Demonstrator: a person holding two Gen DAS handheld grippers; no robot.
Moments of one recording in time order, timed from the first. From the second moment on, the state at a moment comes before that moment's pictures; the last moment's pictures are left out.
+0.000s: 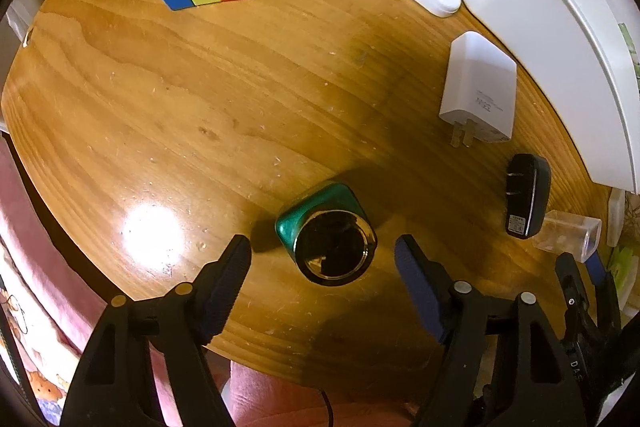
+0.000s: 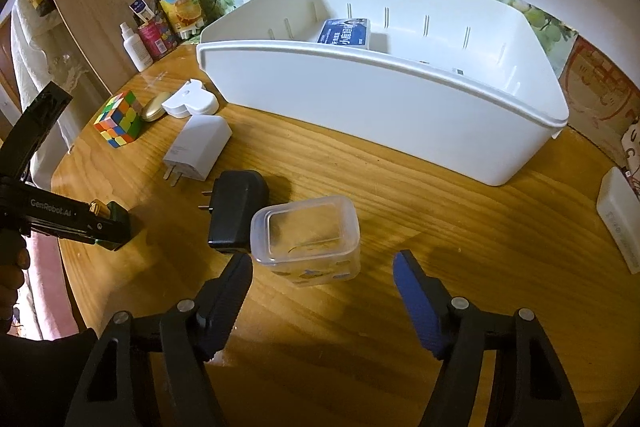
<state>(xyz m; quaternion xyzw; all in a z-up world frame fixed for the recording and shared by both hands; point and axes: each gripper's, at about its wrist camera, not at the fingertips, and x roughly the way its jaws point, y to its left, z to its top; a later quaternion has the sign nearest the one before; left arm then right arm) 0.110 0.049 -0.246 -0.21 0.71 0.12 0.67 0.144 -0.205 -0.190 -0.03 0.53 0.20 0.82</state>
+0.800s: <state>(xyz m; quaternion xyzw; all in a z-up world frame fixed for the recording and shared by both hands) 0.126 0.051 -0.259 -0.20 0.72 0.10 0.66 0.148 -0.196 -0.193 -0.03 0.53 0.20 0.82</state>
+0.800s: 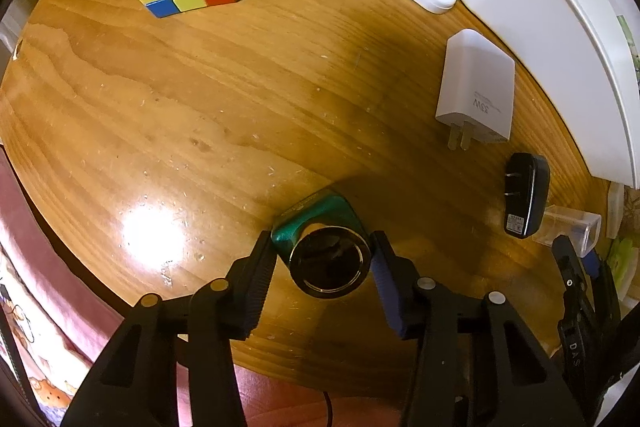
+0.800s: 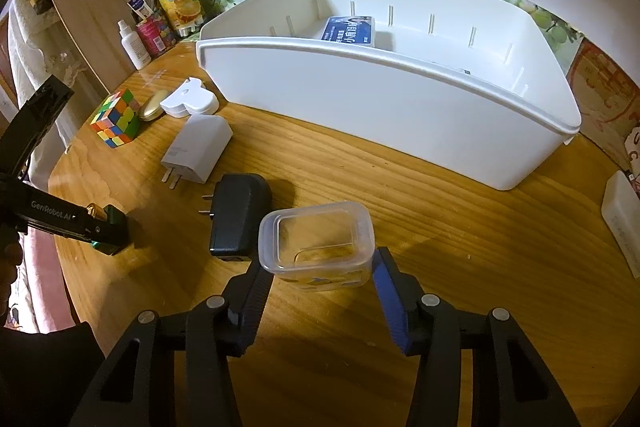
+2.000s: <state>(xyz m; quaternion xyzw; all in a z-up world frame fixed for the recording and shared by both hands) 0.152 0.065 -0.207 -0.09 0.71 -0.03 0.70 0.120 -0.166 -0.146 -0.02 0.49 0.09 0.87</state>
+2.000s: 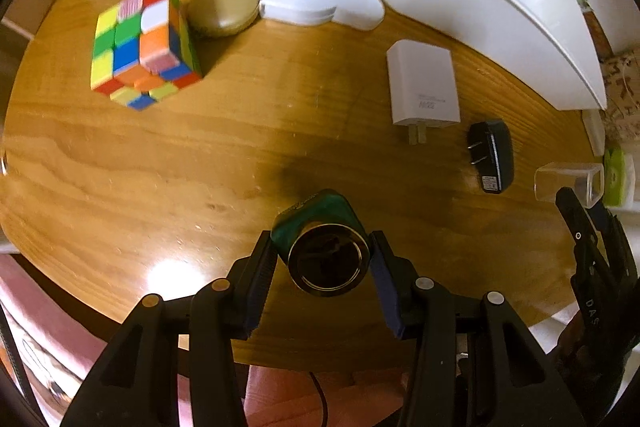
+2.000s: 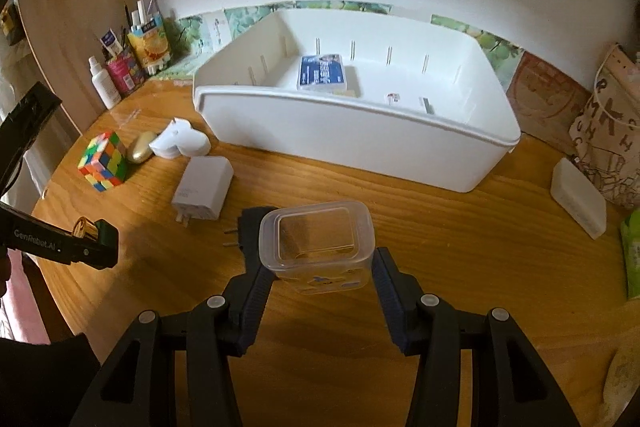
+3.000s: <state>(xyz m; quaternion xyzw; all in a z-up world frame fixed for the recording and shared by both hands) 0.199 0.041 -0.105 -0.01 0.61 -0.10 0.78 0.141 -0.153 -0.074 -0.03 0.40 0.07 0.91</state>
